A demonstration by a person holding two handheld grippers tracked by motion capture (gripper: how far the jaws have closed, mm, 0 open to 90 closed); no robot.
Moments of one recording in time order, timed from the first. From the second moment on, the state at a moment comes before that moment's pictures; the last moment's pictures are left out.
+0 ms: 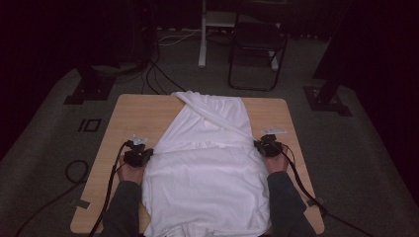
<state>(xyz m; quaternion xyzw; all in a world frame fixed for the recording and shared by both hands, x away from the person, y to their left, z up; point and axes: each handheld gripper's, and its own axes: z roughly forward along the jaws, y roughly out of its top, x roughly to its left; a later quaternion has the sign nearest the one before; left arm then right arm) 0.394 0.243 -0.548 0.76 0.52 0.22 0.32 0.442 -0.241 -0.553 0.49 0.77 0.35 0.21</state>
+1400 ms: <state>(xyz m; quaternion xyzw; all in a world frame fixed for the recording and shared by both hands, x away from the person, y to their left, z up) 0.383 0.190 -0.541 0.81 0.45 0.23 0.31 0.402 -0.193 -0.530 0.39 0.82 0.38 0.20</state>
